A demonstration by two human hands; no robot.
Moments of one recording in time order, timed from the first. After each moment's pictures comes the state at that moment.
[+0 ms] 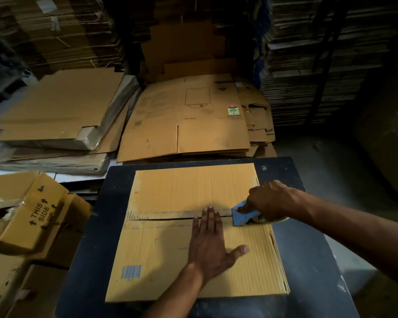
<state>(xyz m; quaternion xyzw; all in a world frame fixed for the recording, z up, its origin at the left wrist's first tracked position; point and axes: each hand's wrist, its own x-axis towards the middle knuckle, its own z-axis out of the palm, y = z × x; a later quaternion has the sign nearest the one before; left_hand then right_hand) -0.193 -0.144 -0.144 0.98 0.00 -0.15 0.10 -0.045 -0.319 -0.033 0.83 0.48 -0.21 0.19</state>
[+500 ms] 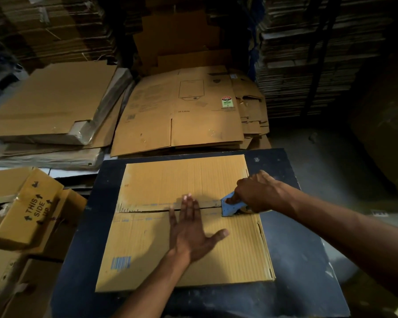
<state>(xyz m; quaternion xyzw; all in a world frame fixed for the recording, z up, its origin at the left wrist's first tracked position) -0.190 -0.129 -0.142 0.98 0.08 -0.15 0.07 -0.052 -0.315 -0.030 0.84 0.46 -0.19 0.21</state>
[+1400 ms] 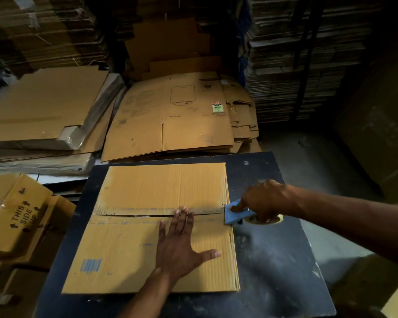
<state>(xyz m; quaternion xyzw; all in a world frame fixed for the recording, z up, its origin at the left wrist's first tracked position) -0.218 -0.134 -0.152 0.99 0.06 -0.10 0.08 -0.052 -0.364 -0.034 0.83 0.46 -0.25 0.20</state>
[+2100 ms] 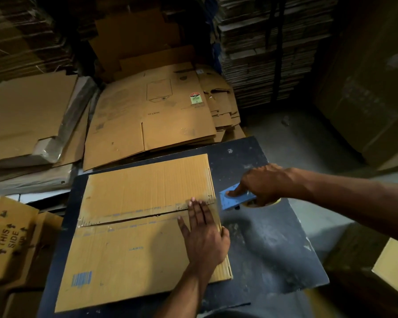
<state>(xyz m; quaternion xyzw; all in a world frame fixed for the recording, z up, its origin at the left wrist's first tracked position) -0.194 -0.231 -0.168 0.99 0.07 -0.06 0.06 -0.045 -0.411 -0.040 0.87 0.42 -0.23 0.10</state>
